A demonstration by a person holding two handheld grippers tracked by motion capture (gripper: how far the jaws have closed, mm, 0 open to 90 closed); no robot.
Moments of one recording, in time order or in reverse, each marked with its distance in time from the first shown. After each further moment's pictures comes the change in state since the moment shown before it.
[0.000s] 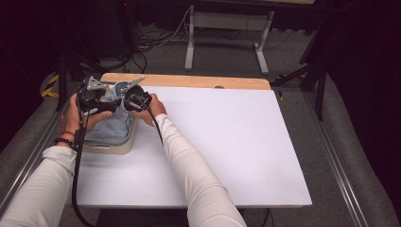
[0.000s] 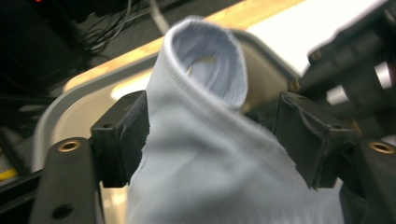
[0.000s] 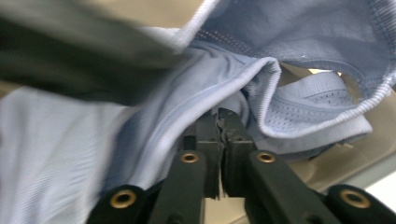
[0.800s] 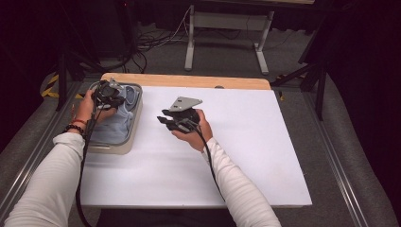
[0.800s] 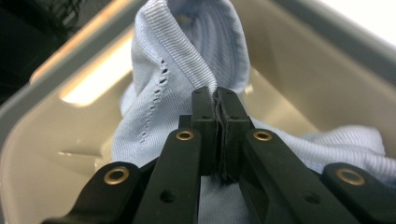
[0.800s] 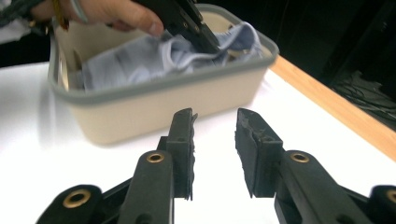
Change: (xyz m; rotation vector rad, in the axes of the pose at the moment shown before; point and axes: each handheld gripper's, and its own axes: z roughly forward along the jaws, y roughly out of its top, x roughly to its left) left arm -0.003 0.010 0.049 0.259 -0.048 0.224; right arm 0.022 -0.090 -0.167 -0.202 -0.089 -0.054
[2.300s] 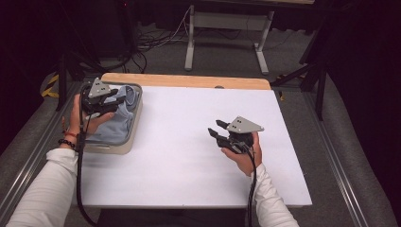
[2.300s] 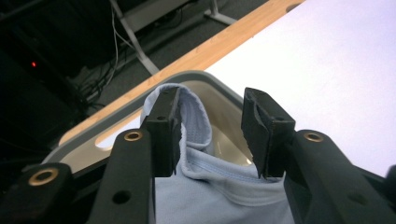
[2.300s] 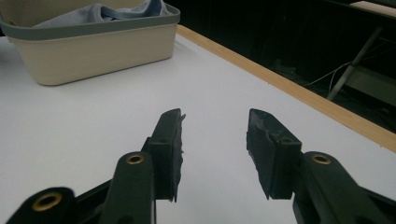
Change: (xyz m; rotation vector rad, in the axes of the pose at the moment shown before) left arm -0.025 -0.023 -0.064 -0.408 0.040 -0.035; right arm -0.016 -0.081 -0.129 -0.045 -0.254 0.063
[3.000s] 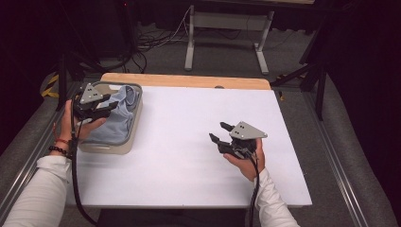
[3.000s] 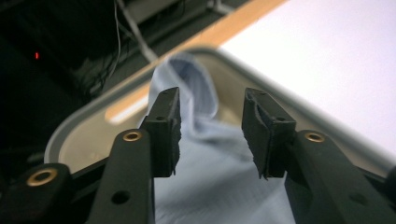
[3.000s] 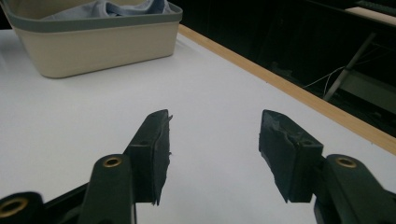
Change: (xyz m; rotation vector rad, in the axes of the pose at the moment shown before) left arm 0.011 -0.023 -0.007 0.084 0.002 -0.018; right arm 0.007 -0.006 -0.013 -0.007 -0.013 -0.026
